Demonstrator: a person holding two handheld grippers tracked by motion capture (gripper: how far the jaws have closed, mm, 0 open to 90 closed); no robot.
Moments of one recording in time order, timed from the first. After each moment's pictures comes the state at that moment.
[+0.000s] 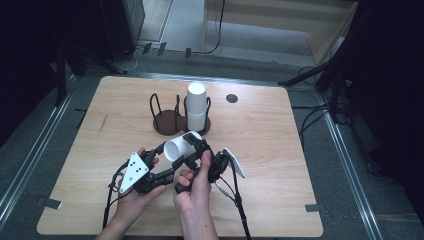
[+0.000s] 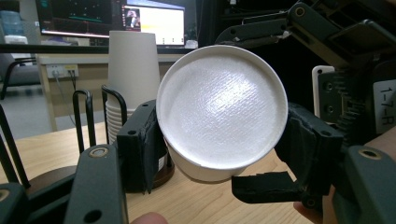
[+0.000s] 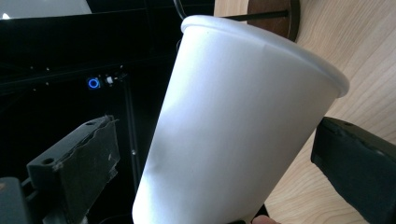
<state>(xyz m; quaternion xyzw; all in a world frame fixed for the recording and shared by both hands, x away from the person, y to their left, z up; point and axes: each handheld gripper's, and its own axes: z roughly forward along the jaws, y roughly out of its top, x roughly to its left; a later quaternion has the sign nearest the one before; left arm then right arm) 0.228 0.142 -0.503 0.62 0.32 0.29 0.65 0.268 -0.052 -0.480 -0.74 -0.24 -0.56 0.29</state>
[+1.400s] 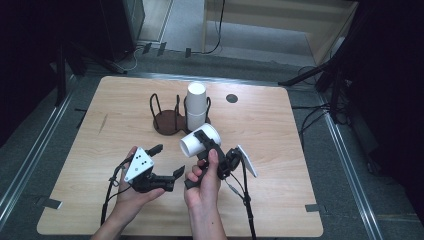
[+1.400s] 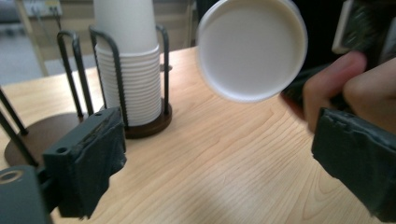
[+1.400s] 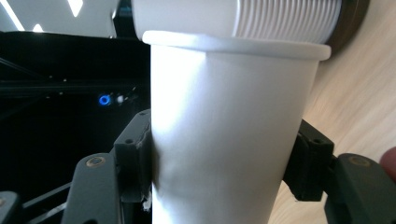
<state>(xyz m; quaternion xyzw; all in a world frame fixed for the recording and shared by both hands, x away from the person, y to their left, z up) 0.232 0.146 -0.493 0.70 0.37 0.23 0.56 0.273 -0.077 -0.474 -0.72 -0.24 -0.62 0.19</state>
